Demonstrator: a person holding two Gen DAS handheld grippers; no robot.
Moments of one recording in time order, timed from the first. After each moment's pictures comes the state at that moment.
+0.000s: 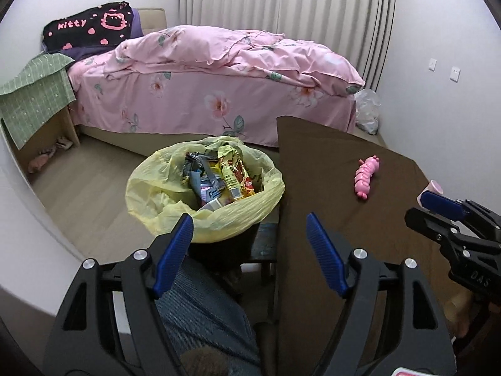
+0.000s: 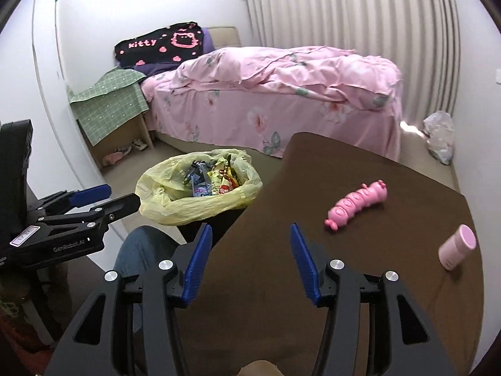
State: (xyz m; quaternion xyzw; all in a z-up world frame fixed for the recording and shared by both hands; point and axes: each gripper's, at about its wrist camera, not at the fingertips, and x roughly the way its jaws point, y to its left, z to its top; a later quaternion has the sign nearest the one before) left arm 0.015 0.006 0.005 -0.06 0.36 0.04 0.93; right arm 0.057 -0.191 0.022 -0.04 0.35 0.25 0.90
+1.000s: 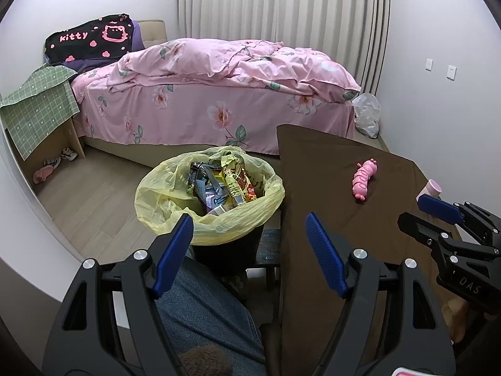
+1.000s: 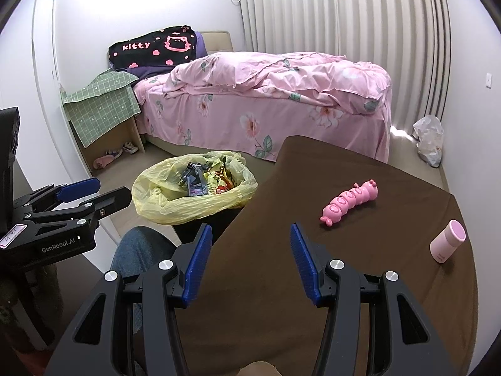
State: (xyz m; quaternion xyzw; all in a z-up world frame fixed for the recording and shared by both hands) left arm 0.001 0.009 0.017 -0.04 0.33 0.04 0.94; right arm 0.044 -0.187 0.023 -0.04 0.34 0.24 0.91
